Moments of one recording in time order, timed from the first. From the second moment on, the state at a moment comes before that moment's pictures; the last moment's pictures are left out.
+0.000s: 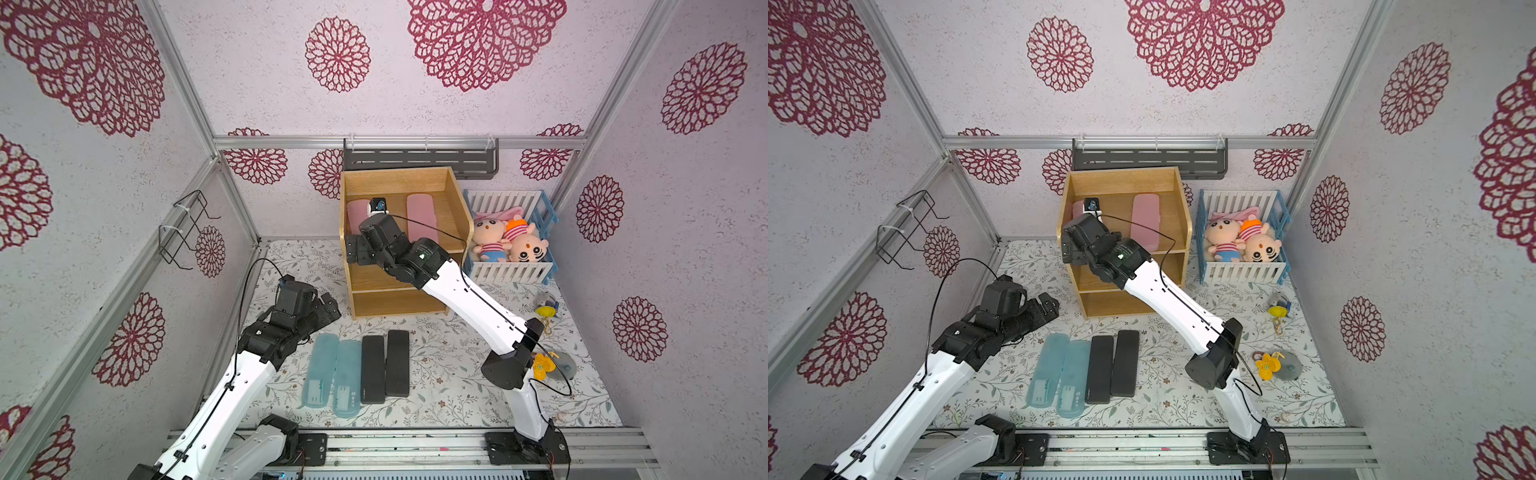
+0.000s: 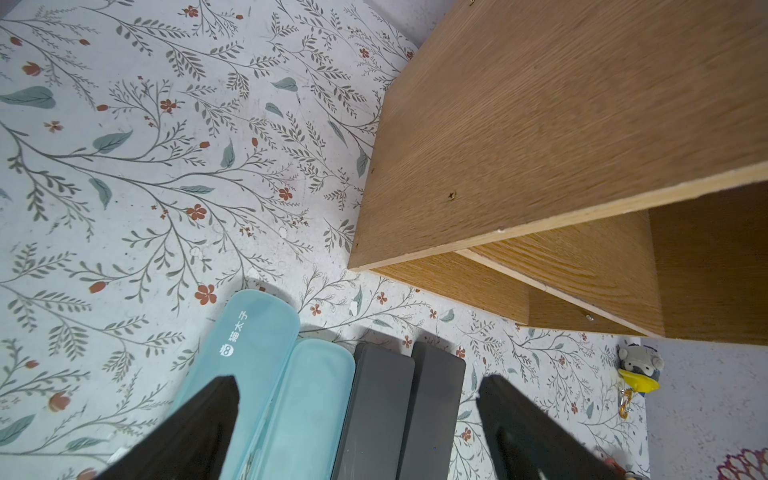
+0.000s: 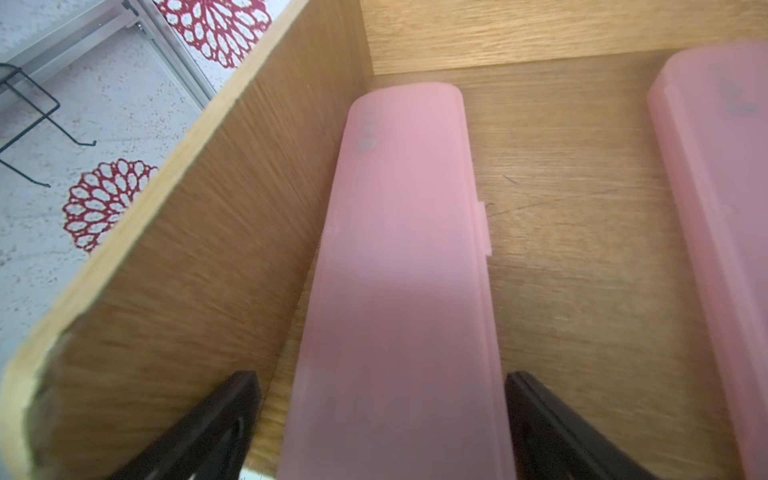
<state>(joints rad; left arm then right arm) -0.34 0.99 0.96 -0.75 -0.11 -0.78 0.89 2.11 2.48 -0.93 0.42 0.47</state>
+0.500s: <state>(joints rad) -0.34 0.94 0.82 -0.77 -0.04 -0.83 1.10 1.48 1.58 -0.75 0.48 0.52</state>
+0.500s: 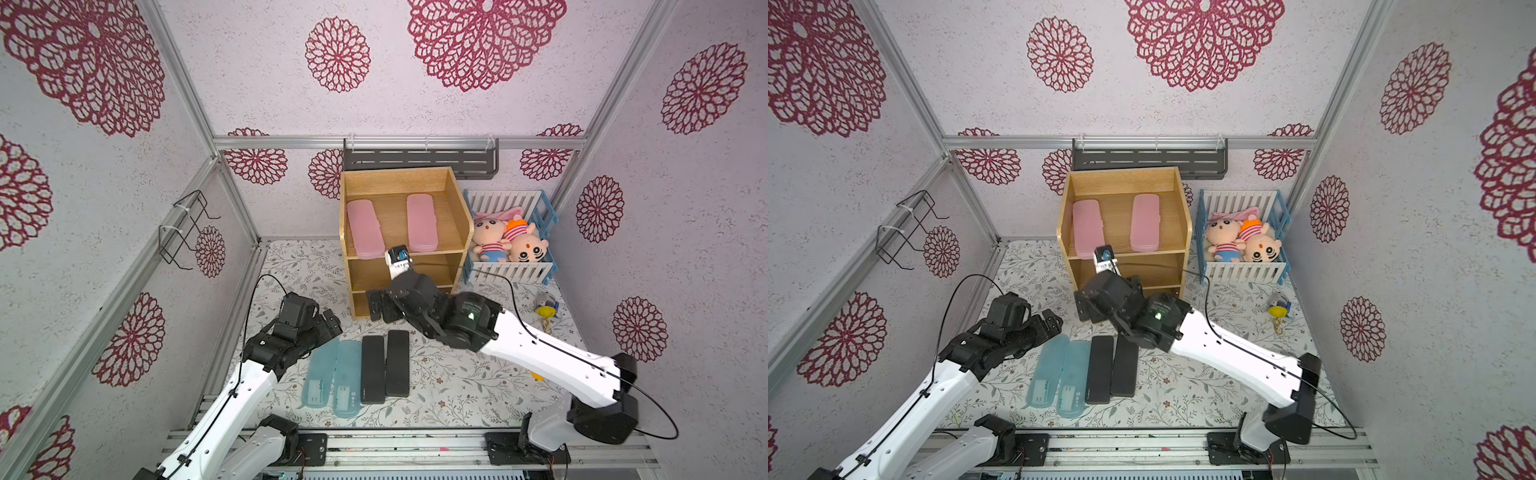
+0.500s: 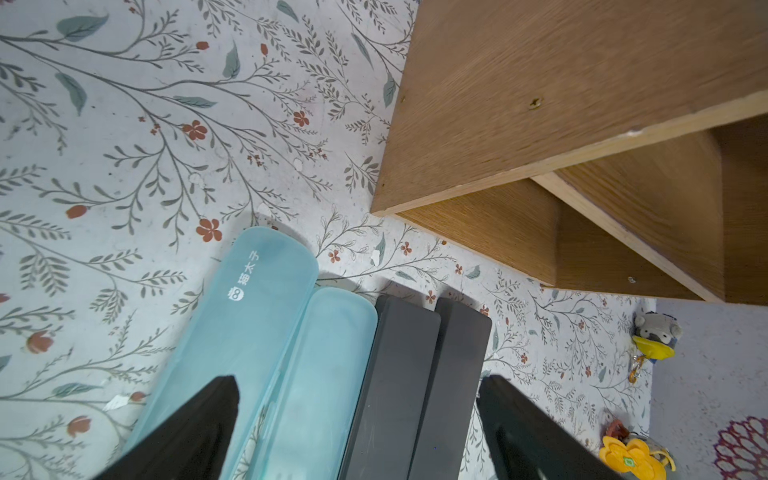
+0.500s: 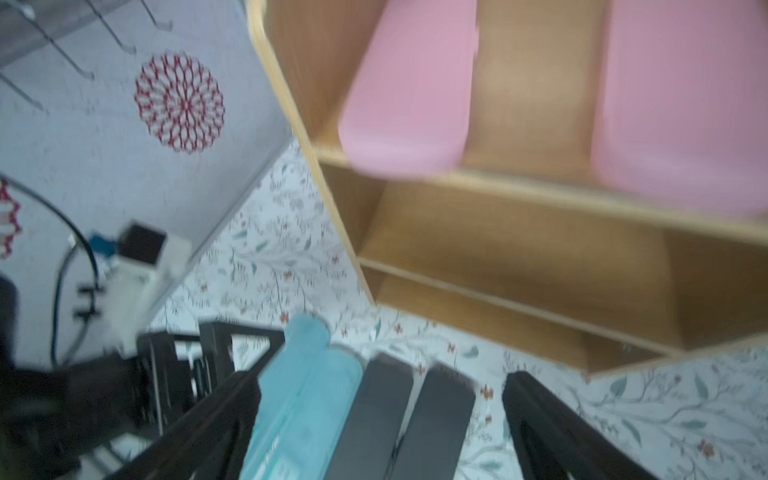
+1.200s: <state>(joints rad) -0.34 0.86 0.67 -0.81 -0.07 -0.92 1.11 1.39 0.75 -0.37 0.21 0.87</state>
